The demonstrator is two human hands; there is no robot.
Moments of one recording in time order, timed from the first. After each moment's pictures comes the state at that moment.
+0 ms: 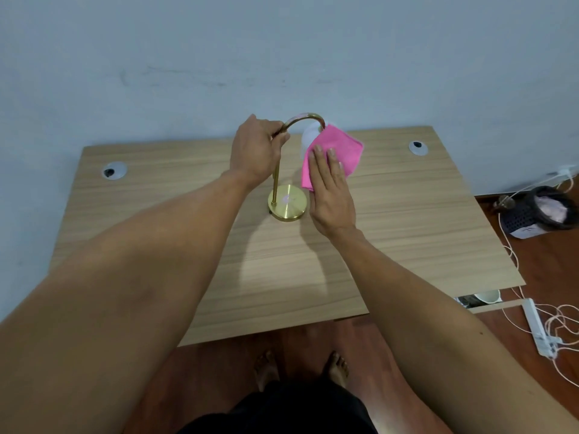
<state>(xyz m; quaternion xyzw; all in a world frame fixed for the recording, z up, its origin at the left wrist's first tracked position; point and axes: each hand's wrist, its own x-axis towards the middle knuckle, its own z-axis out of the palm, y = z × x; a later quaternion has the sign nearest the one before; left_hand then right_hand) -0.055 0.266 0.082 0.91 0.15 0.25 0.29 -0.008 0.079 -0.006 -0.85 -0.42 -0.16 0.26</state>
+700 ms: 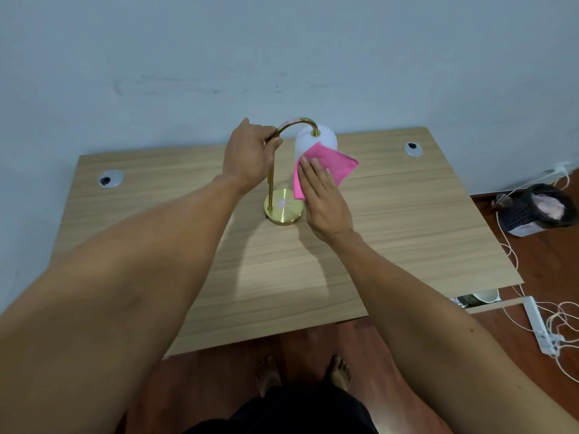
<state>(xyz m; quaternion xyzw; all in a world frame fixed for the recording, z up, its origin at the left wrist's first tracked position) -0.055 0.269 0.084 0.91 0.14 0.24 0.30 0.004 0.076 -0.020 -0.83 -0.49 -0.19 0.20</state>
